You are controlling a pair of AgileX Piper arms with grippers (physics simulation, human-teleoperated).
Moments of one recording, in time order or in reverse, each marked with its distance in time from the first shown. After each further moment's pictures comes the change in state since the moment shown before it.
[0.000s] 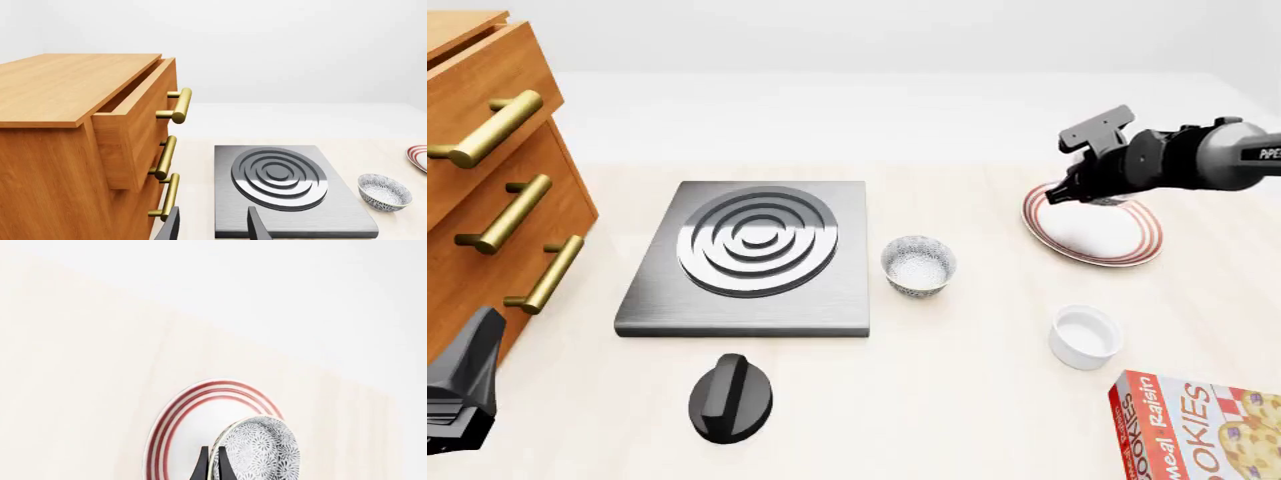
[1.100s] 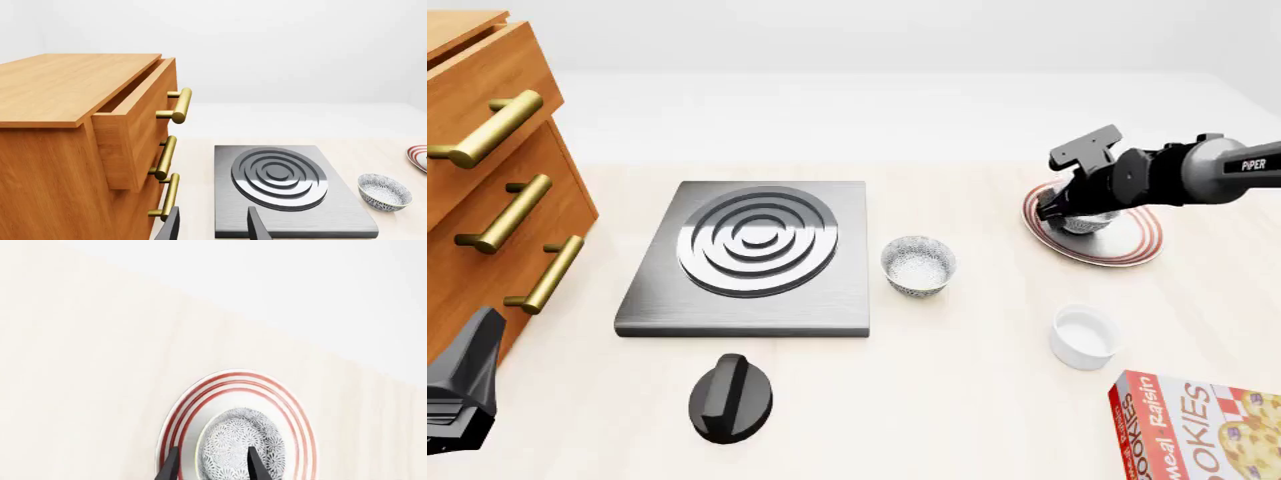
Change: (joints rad) left arm 0.000 0.000 0.000 0.000 0.000; right arm 0.015 0.030 0.041 -0.029 0.029
